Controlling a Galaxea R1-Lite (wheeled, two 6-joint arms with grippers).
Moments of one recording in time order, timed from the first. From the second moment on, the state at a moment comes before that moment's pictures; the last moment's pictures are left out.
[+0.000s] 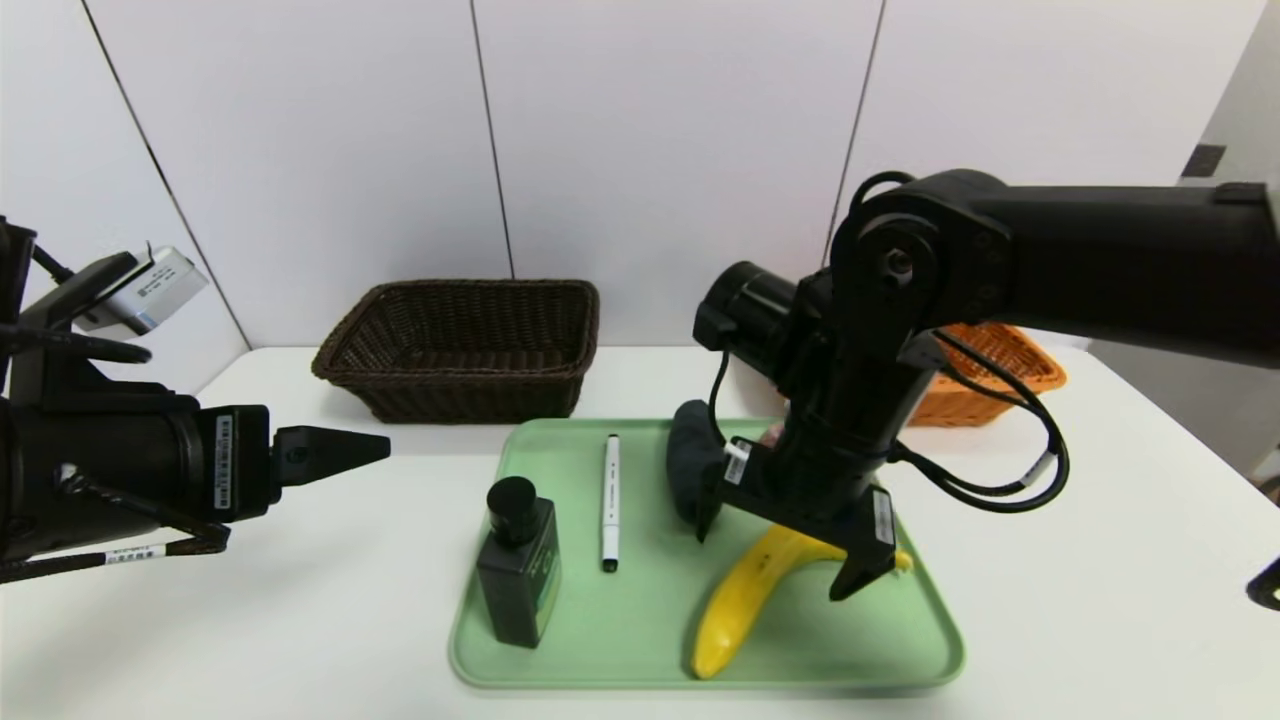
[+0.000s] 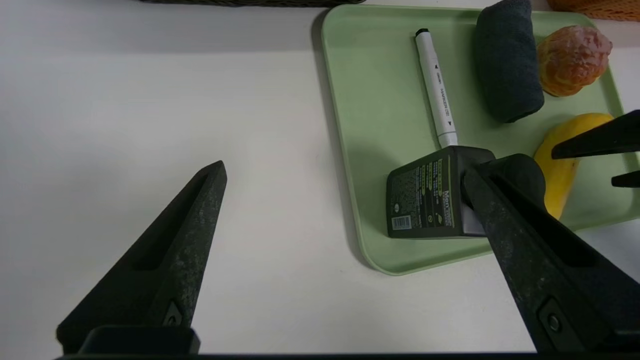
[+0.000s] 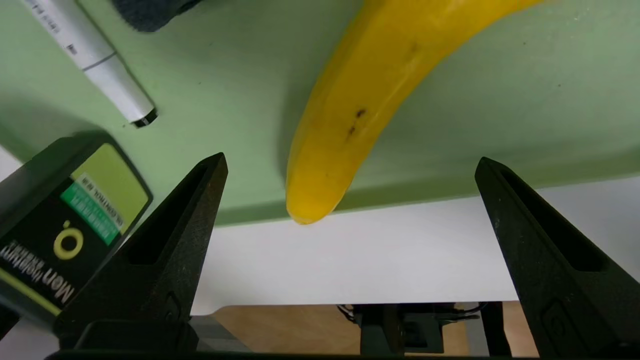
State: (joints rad) left arm -0.33 1.21 -0.92 0.25 -0.04 -0.31; right arm 0.71 2.12 -1.95 1.21 0.09 1.03
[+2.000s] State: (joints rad) left arm -0.34 1.12 -0.94 0.32 -0.09 -0.31; right arm 0.72 2.00 -1.95 1.25 0.07 1.05
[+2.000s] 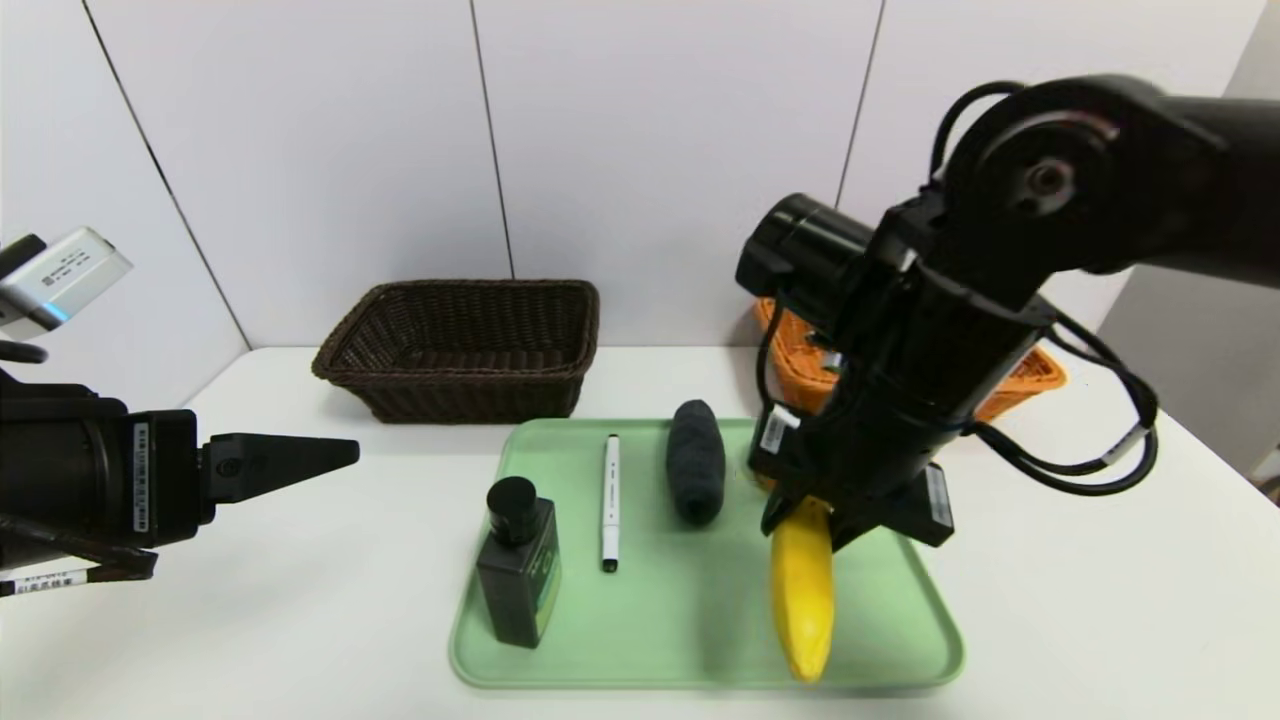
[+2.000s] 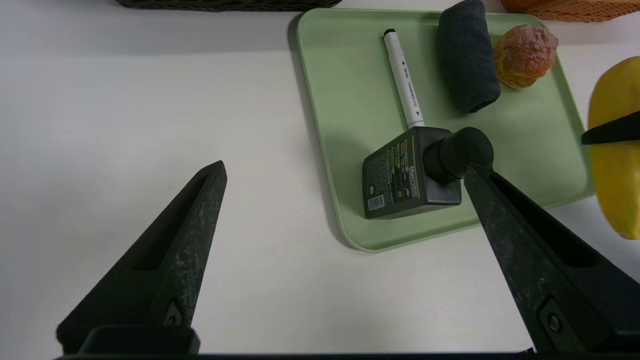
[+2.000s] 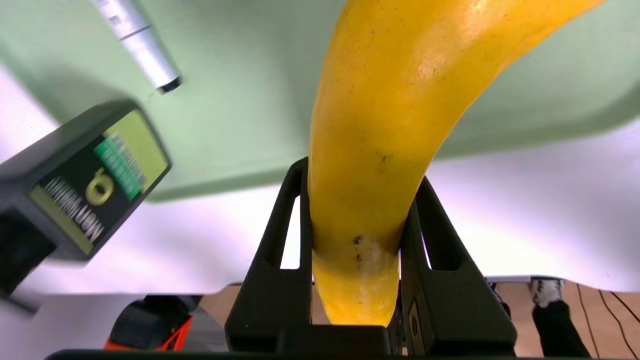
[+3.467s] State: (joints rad) left arm -0.34 1.08 -0.97 0.41 -0.16 -0.31; right arm 0.19 2.05 -1.95 0.47 -0.02 1.09
